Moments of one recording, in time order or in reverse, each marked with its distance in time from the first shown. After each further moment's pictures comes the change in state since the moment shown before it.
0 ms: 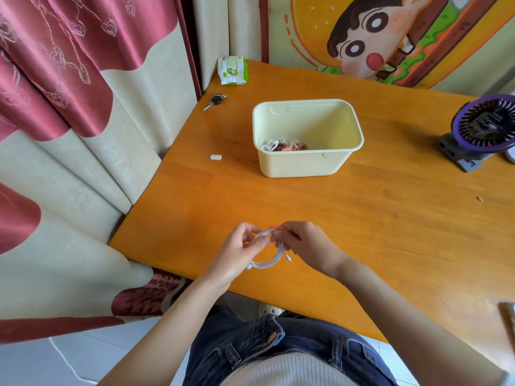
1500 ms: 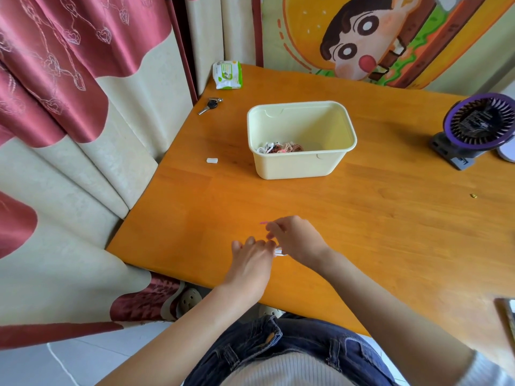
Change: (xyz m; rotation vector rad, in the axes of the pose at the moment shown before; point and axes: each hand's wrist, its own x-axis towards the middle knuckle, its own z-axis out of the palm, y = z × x) left_hand -0.007 0.016 0.037 1.112 0.057 0.163; right_hand 0.019 -0.005 0.009 -0.203 0.077 0.191
